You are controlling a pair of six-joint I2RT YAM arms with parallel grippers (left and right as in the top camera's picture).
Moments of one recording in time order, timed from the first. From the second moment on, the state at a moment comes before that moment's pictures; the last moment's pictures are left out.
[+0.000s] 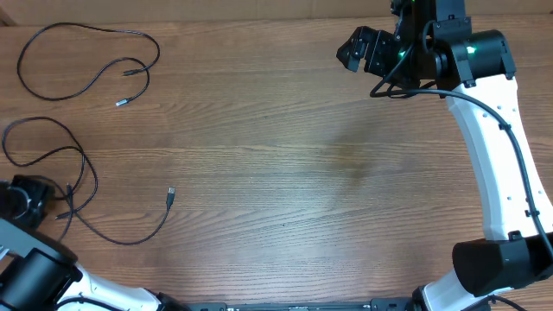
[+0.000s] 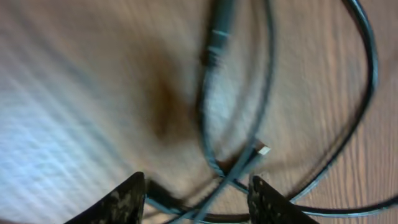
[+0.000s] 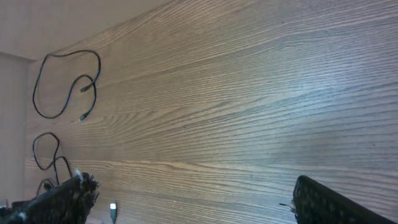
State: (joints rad) left arm 0.95 1.95 1.35 -0.78 0.23 -0.27; right arm 0.18 1.76 1.94 -1.11 -0.29 0.46
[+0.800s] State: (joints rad) left arm 0.86 1.95 1.35 -0.72 0.08 -0.24; right arm 0.18 1.76 1.94 -1.11 -0.29 0.46
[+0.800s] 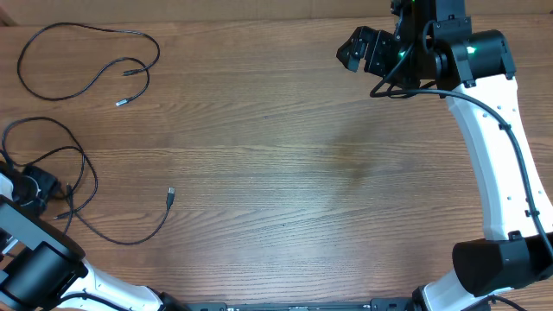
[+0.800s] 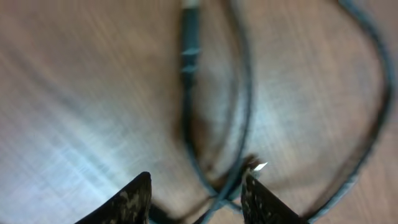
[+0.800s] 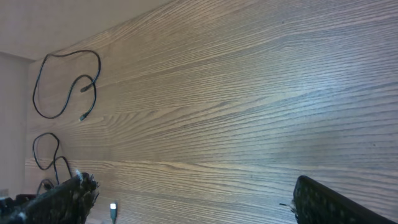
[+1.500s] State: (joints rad) left arm 0.82 2.04 1.35 -0.59 0.13 -0.21; right arm 0.18 1.76 1.94 -1.11 -0.29 0.46
